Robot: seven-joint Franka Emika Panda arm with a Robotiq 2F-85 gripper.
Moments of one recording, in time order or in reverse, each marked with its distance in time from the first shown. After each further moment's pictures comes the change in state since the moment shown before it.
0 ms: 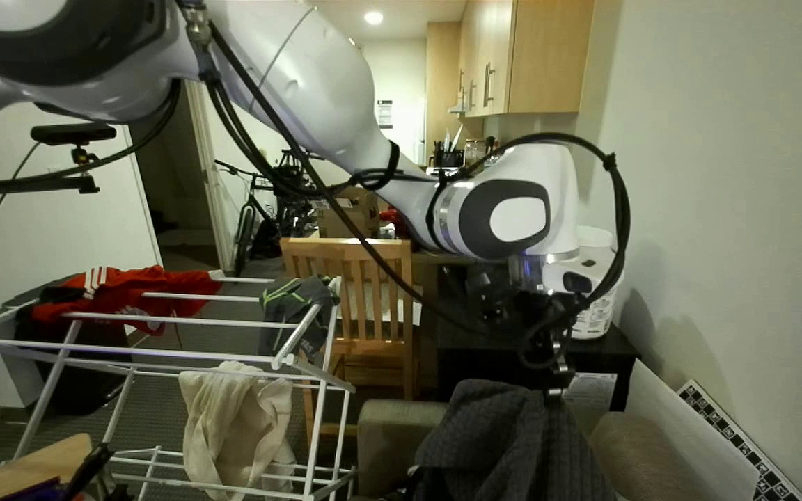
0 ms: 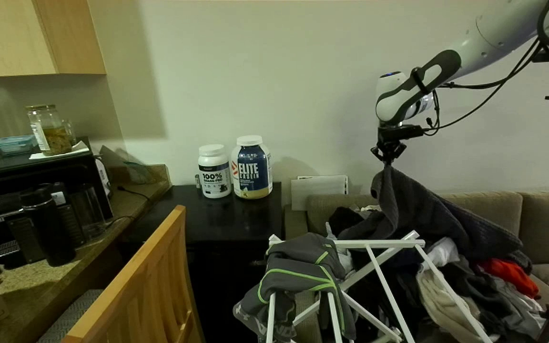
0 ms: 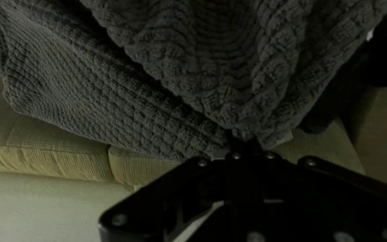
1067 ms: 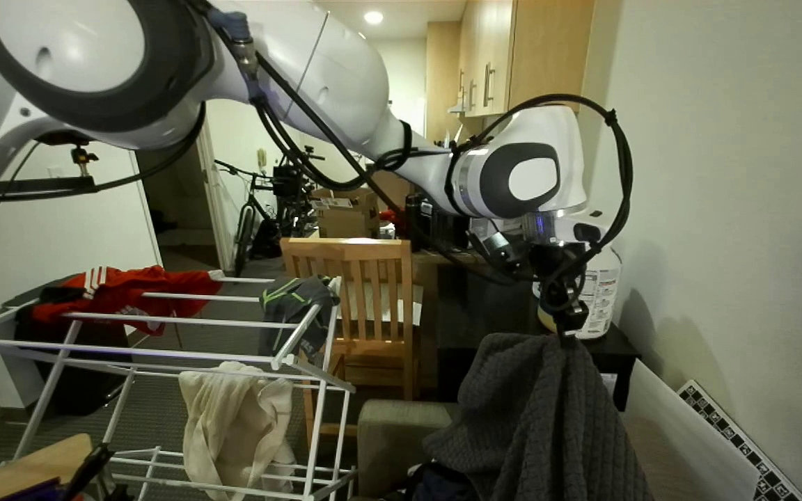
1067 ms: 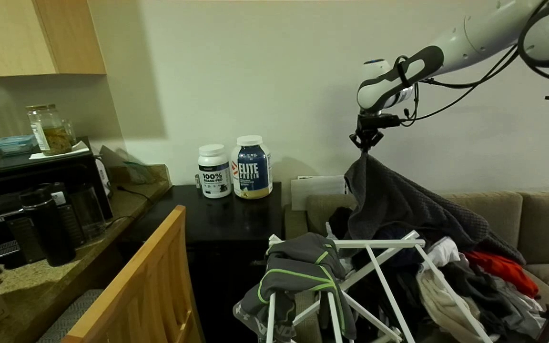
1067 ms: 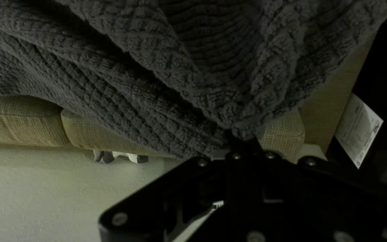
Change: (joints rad) arm -0.016 0.105 0.060 0.275 0.031 -0.066 0.013
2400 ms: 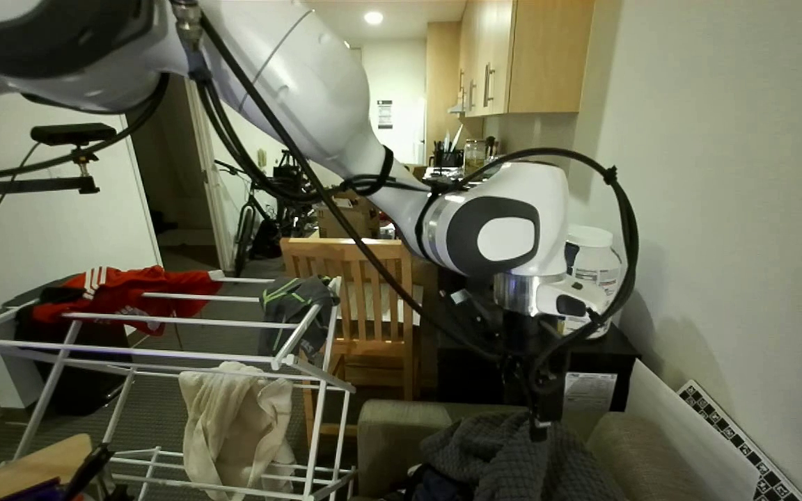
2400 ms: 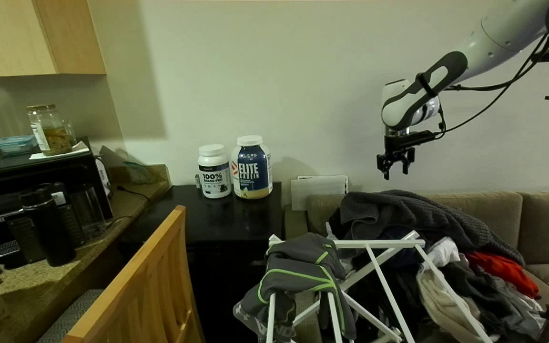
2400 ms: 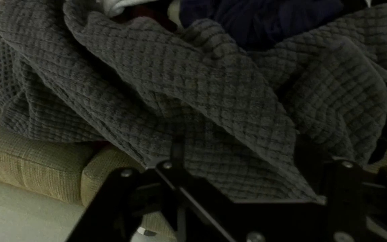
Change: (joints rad) arm -0.035 -0.137 -0.003 -0.376 -0.026 0.052 -0.255
